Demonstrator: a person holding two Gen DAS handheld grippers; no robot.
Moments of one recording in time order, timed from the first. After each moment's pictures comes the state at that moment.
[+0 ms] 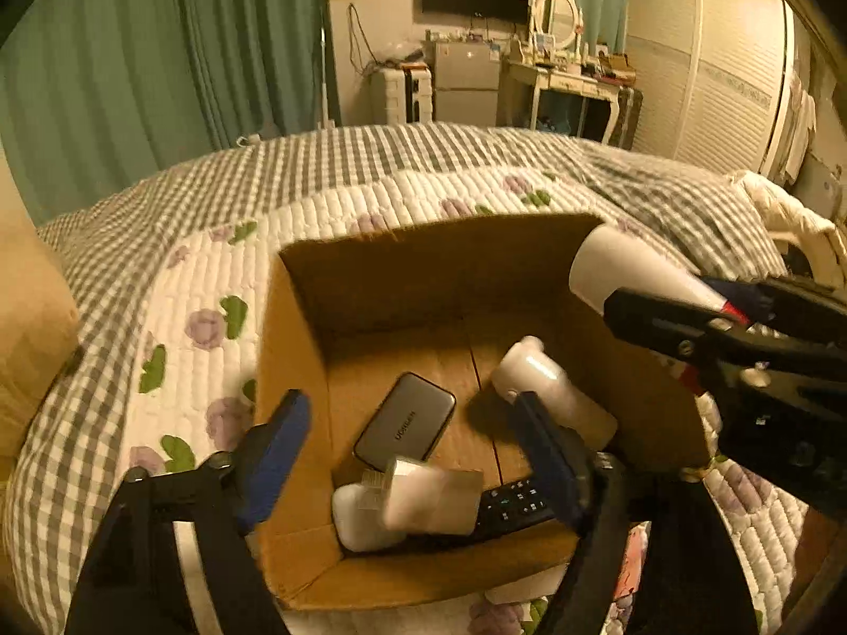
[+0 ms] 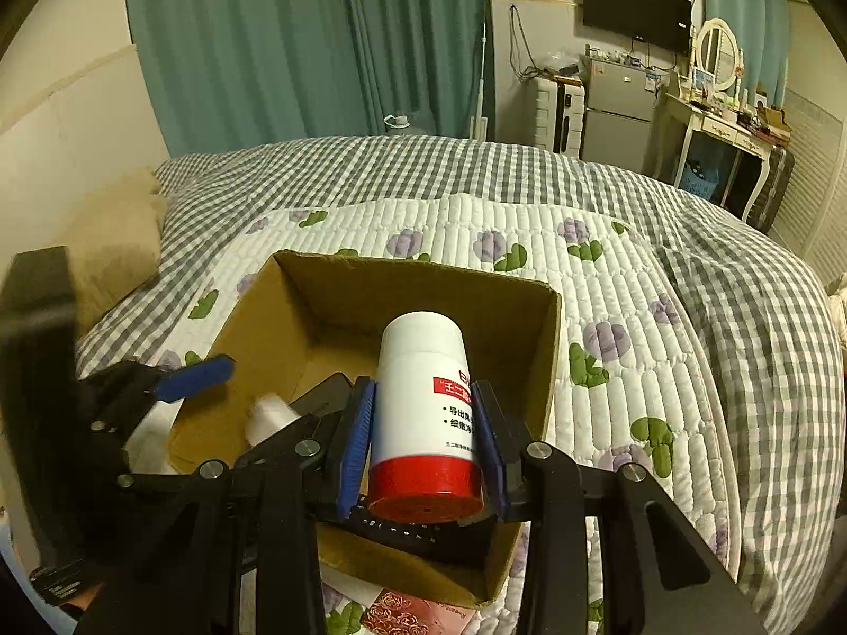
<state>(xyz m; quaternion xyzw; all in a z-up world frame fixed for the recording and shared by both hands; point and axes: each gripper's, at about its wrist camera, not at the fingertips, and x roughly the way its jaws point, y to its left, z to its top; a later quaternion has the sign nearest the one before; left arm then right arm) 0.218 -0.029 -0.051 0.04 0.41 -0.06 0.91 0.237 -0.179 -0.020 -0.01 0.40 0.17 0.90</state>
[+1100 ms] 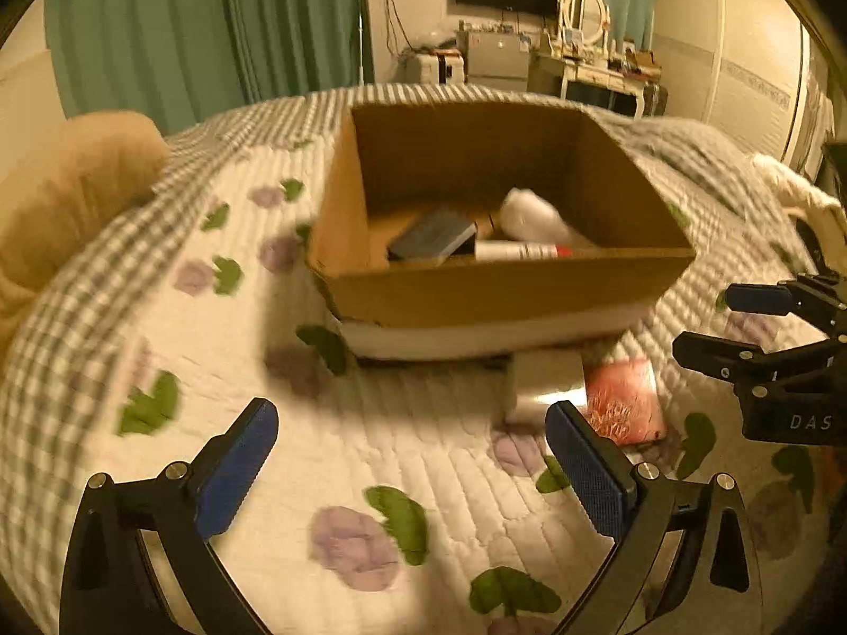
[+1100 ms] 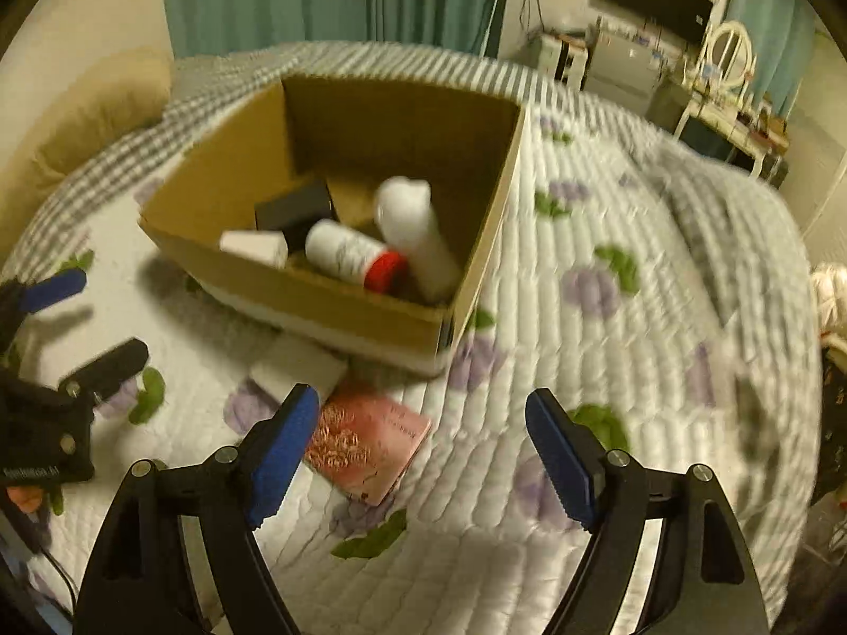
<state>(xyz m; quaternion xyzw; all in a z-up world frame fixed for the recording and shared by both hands) 0.099 -0.017 -0.105 0.04 0.42 -0.02 0.90 0.143 -0.214 -0.093 -0.10 0.47 0.15 0.86</state>
